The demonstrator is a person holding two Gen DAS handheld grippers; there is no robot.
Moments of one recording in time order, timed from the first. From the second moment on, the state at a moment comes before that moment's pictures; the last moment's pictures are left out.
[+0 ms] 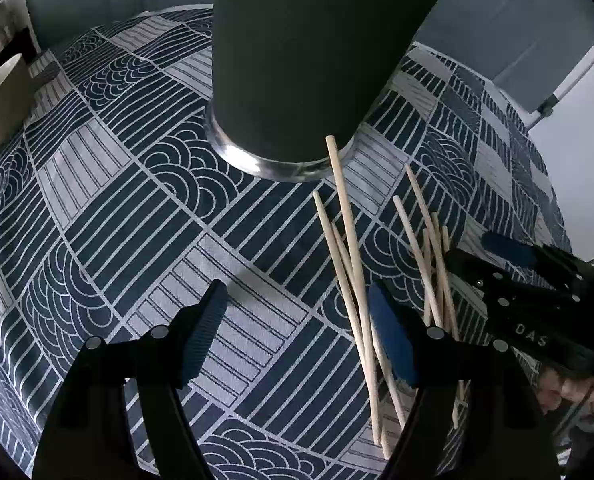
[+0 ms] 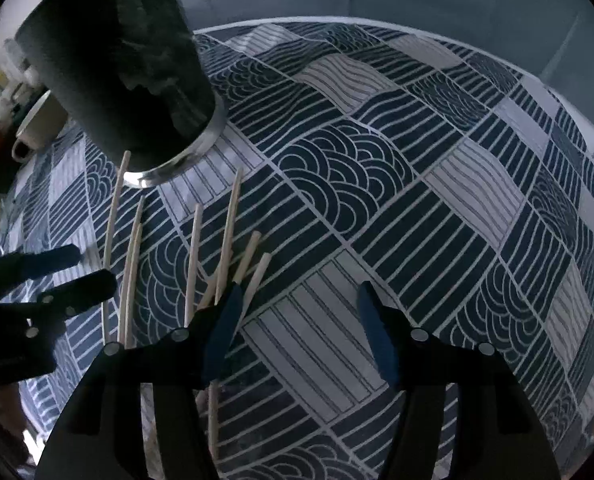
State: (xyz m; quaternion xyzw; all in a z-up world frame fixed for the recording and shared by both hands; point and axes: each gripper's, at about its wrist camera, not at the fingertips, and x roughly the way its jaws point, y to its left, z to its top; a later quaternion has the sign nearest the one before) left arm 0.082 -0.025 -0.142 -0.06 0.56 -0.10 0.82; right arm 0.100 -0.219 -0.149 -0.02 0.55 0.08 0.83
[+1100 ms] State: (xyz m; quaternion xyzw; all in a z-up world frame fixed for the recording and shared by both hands) left arm 0.080 0.002 -0.128 -0.04 0.57 -0.09 0.82; right arm 0.085 -0.236 -0.137 0.08 0.56 0.12 0.82
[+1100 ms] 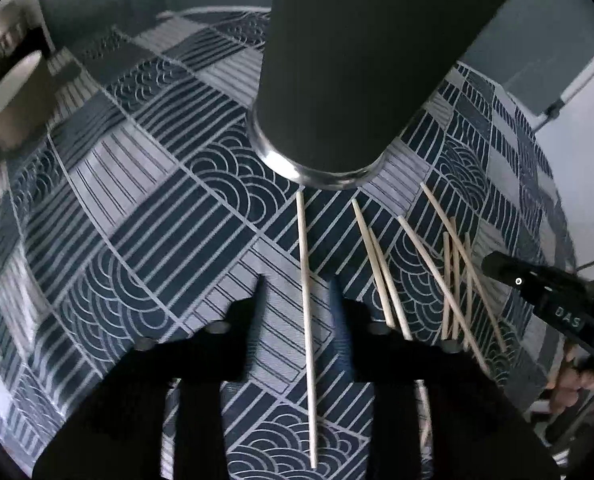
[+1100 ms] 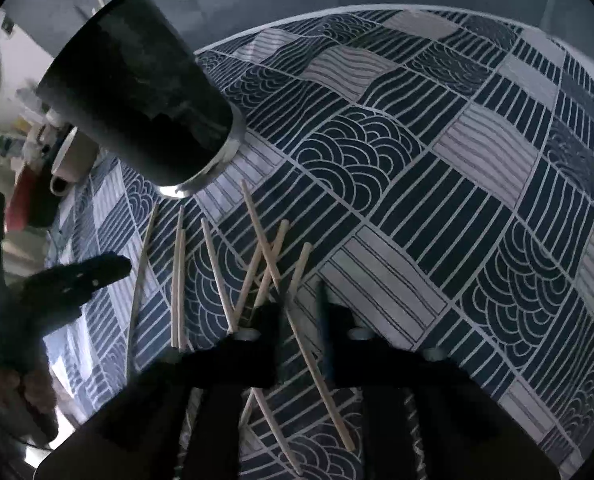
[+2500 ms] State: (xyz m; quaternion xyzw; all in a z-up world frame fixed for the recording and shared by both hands) left arm 0.077 0.042 -0.116 -0.05 0.59 -0.05 0.81; right arm 0.076 -0.238 -0.114 0.01 0.55 0.14 0.82
